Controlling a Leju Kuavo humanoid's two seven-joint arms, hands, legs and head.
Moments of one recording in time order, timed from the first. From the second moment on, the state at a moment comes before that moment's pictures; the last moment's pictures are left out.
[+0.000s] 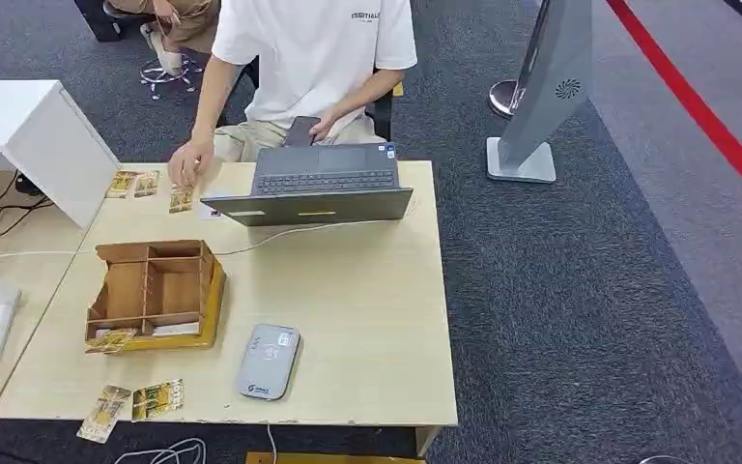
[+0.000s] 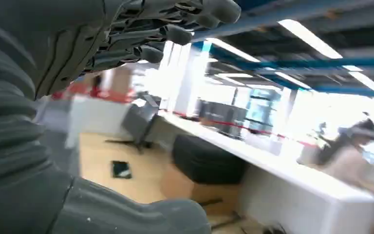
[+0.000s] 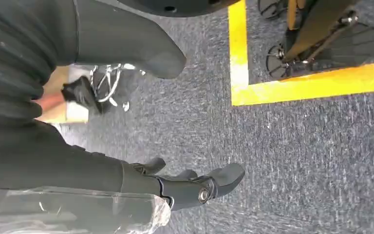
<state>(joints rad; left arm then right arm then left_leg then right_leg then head) 0.10 0.11 1.22 -1.90 -0.58 -0.39 -0.52 -0.05 0.18 -0.96 -0.21 1.17 -0.22 -0.03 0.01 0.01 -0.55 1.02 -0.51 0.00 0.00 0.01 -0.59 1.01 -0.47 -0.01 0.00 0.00</state>
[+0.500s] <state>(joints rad) -0.04 -0.10 1.51 -0.71 -0.16 0.11 -0.17 -0.05 0.20 -1.00 -0.21 1.25 -0.24 0.06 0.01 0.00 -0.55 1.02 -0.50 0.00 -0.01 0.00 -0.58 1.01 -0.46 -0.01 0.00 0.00</state>
